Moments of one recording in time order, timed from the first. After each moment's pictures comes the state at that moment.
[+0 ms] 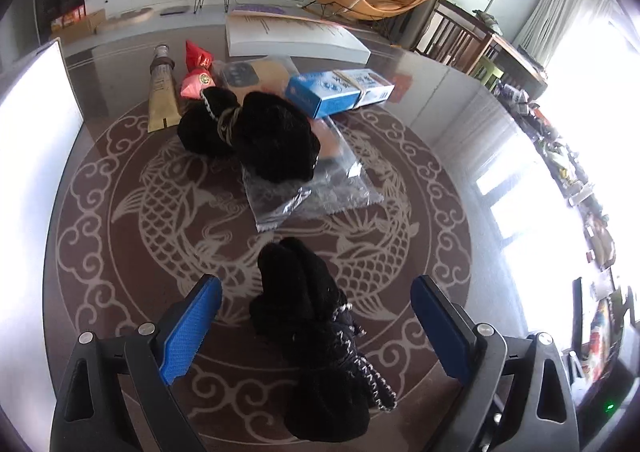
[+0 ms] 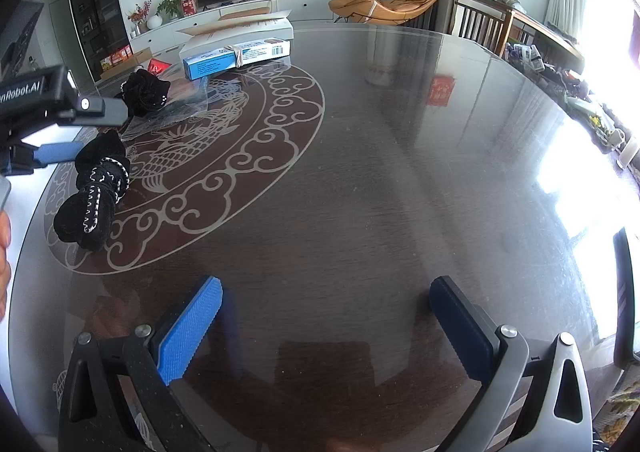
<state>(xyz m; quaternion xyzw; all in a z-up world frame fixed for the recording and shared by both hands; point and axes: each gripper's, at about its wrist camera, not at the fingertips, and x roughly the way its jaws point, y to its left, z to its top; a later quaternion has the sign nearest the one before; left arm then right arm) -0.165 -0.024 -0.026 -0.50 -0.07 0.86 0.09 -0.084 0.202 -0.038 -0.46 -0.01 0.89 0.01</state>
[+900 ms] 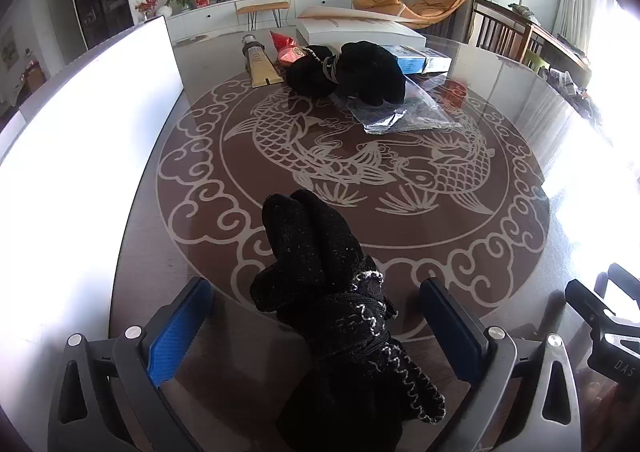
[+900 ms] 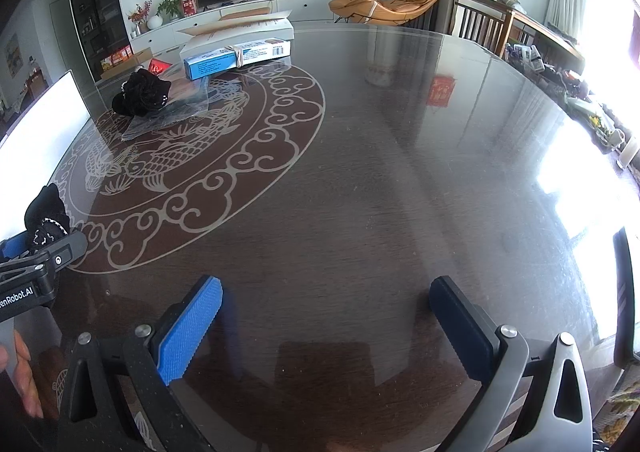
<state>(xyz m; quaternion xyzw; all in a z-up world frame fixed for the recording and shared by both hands) -0.091 -0.056 -0.054 -0.47 -0.01 0.88 -0.01 -0.083 0.202 -0.038 -0.46 -0.01 0.89 0.01</state>
